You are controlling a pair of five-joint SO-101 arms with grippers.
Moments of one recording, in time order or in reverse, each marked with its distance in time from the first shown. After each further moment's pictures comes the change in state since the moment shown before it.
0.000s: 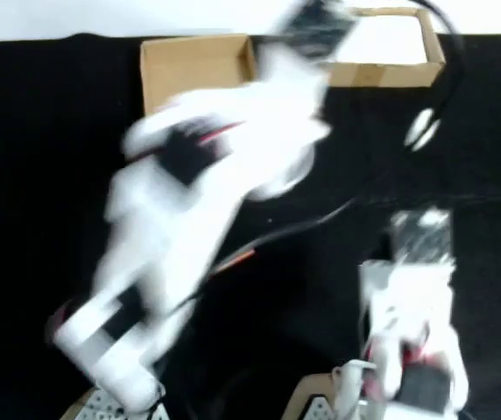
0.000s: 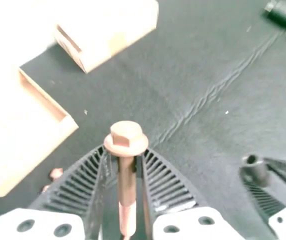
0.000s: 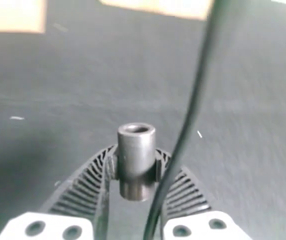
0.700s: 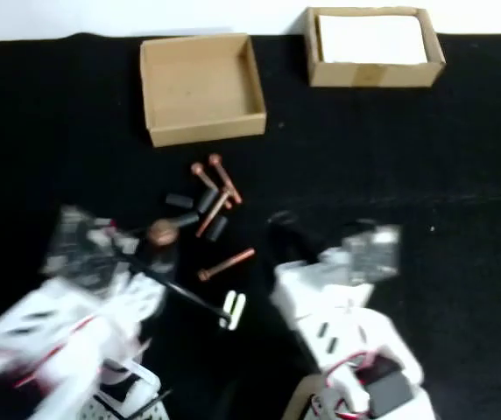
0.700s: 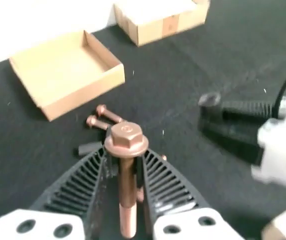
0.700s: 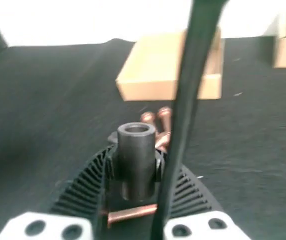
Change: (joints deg) left arm -11.3 -85.5 100.2 -24.1 0.0; right arm -37.0 -8.6 18.4 -23.6 -29.5
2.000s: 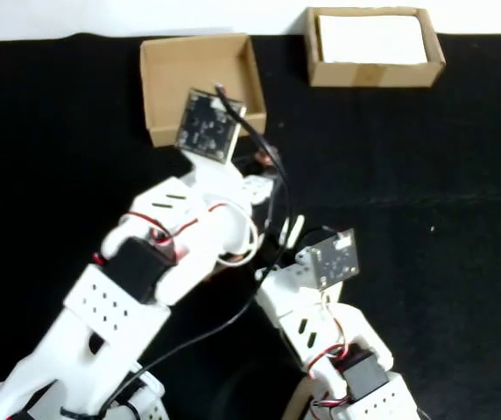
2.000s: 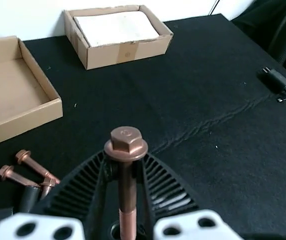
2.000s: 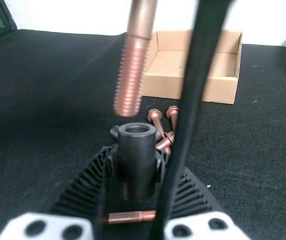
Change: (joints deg) left arm 9.4 38.4 -10.5 -28.7 16.9; right arm -1.4 0.1 11.9 -14.6 5.3
